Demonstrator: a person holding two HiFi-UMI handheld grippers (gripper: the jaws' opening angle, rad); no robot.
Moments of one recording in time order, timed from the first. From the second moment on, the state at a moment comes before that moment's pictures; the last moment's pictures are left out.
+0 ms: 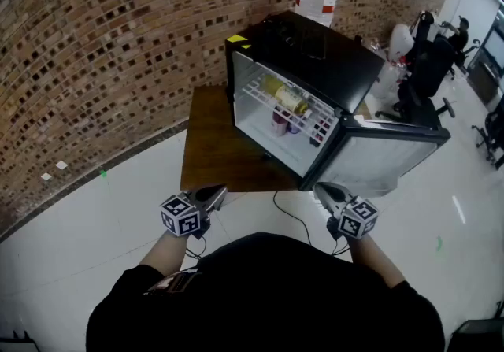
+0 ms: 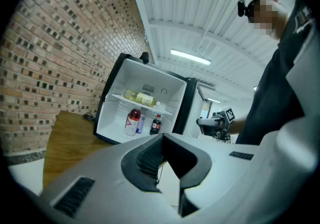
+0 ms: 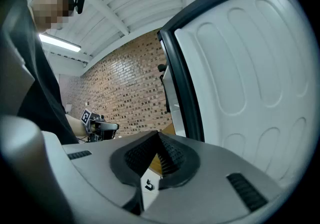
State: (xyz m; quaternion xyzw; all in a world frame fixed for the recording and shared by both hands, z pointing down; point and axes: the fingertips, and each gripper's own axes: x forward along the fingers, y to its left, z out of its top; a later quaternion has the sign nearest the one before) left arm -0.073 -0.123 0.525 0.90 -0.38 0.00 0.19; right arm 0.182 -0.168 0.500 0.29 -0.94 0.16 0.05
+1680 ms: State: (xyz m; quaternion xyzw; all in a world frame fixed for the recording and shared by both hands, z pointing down) left arm 0.004 -0.407 0.486 0.76 -0.21 0.50 -0.37; right arm 0.183 -0.146 0.483 0.29 -0.94 0.13 0.09
